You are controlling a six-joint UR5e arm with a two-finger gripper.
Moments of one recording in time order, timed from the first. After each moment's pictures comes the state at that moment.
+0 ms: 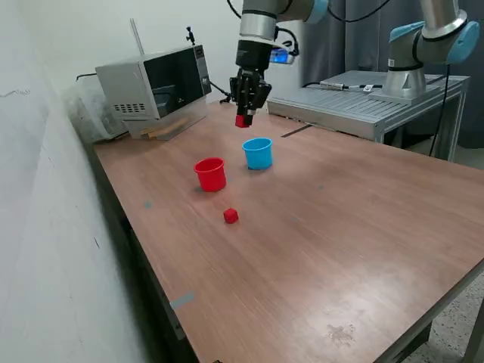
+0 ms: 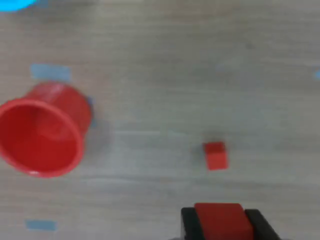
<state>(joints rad) -0.06 -1.02 1.44 -2.35 -1.59 3.06</state>
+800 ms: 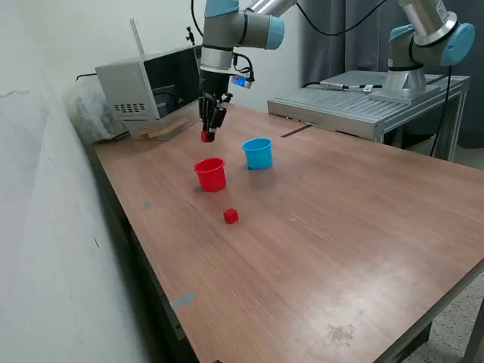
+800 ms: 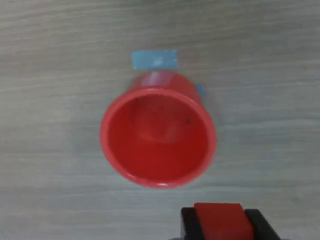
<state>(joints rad) -0.19 -0.87 1.32 -2.35 -1.63 3.04</state>
